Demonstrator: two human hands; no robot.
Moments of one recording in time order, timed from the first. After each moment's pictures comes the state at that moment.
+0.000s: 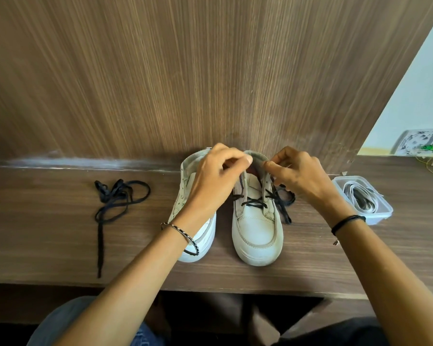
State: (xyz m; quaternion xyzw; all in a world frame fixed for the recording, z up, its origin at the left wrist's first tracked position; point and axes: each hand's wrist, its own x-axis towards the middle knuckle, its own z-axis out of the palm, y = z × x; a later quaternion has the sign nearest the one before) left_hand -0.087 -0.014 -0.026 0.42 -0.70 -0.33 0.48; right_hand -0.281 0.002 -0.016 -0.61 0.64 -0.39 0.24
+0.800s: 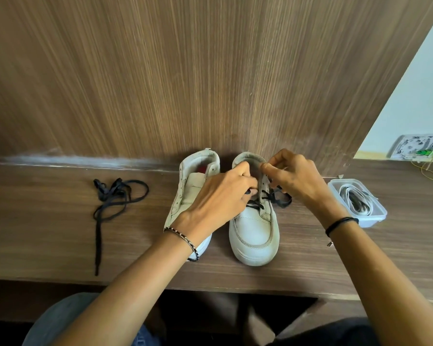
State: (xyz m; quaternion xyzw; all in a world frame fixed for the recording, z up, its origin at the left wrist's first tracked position) left_hand -0.093 -0.004 -0.032 0.39 -0.89 -0.01 0.22; right_hand -0.281 0.001 -0.018 -0.62 0.63 -0.40 0.24
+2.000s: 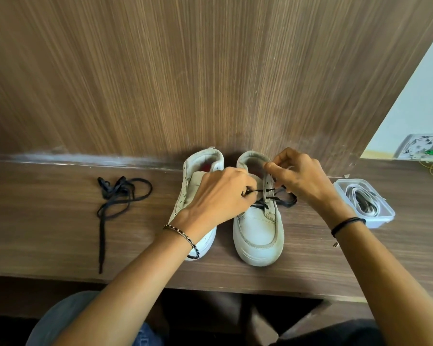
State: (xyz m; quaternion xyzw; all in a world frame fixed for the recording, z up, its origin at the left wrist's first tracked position) left_hand -0.088 0.001 -0.025 0.45 -0.86 -0.01 0.23; right_hand -0.282 -0.001 -0.020 -0.62 0.64 -0.39 0.24
